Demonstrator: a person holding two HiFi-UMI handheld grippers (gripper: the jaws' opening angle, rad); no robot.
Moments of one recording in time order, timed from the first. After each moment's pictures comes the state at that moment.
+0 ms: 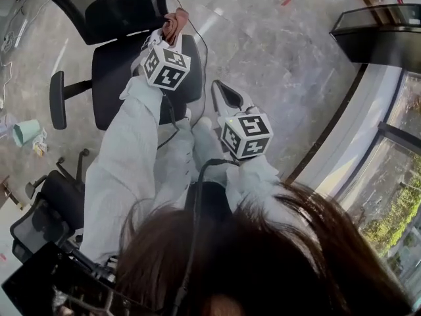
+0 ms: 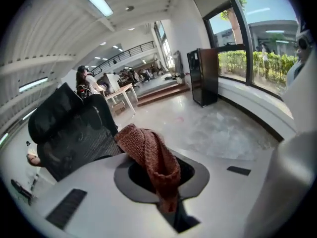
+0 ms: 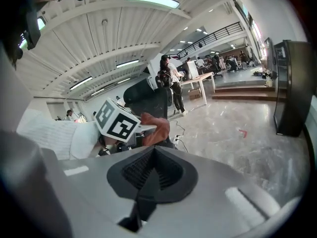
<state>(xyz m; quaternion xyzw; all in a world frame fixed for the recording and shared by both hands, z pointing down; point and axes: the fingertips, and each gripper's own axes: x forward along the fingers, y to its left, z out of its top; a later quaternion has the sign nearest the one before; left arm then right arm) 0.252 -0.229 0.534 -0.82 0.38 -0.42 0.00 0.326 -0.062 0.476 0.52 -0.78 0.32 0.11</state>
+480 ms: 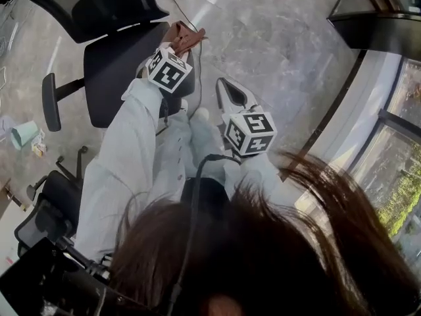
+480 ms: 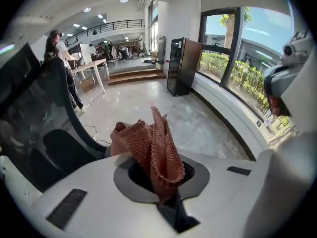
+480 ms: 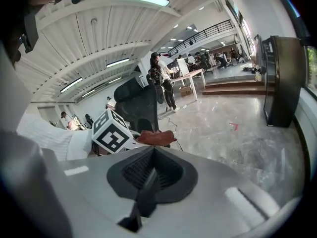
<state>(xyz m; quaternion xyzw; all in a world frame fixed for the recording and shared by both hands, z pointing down) 0.294 -0.161 0.622 -0.84 0.22 -0.48 -0.13 0.363 -0.054 0.505 0.55 -0.75 0.36 0.11</state>
